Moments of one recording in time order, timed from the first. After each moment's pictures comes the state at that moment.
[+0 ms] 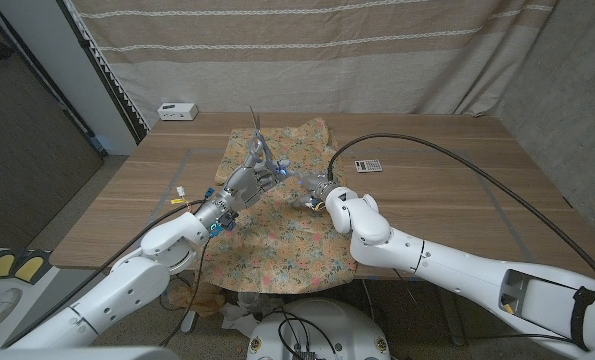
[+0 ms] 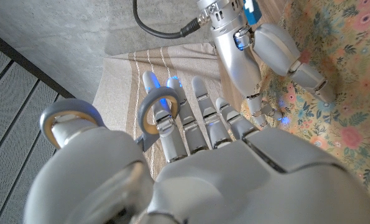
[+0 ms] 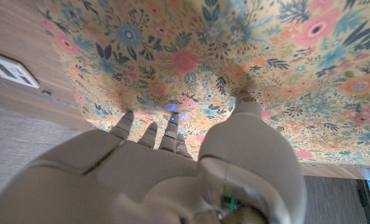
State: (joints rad) left arm 1.29 0.81 0.27 -1.96 -0.92 -0.17 -0.21; left_hand 0.64 -0.14 -0.34 -0.11 0.35 0.99 -0.06 0.21 0.20 0.63 -0.11 0.85 1.00 0.54 -0.05 0.34 0.71 0.26 -0.03 0.20 0.19; right arm -0.58 -0.50 -1.15 -1.82 -0.84 -0.78 0.35; right_hand 0.89 0.13 -0.16 -0.10 0.57 -0.13 0.01 0.22 0.19 0.08 -0.05 0.33 0.25 -0.01 0.02 0.24 0.18 -0.04 0.17 0.23 0.18
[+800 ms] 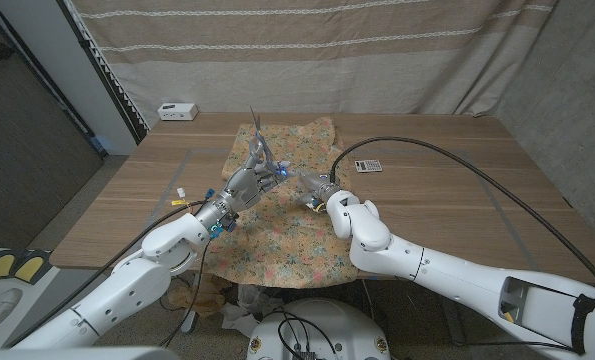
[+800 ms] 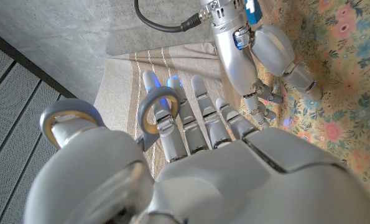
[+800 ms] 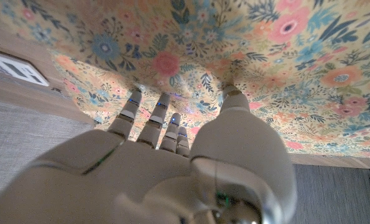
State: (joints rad) left arm 1.30 0.81 0.27 -1.96 -0.92 -0.19 -0.21; left_hand 0.64 -0.14 -0.34 -0.11 0.36 1.00 -0.05 0.21 0.20 0.63 -0.11 0.85 1.00 0.56 -0.05 0.34 0.71 0.26 -0.03 0.20 0.19; right arm -0.62 -0.49 -1.15 -1.80 -0.82 -0.80 0.27; right_hand 1.02 0.17 -0.09 -0.14 0.51 -0.04 0.00 0.22 0.19 0.09 -0.08 0.35 0.28 0.37 -0.04 0.33 0.20 0.16 0.16 0.26 0.18
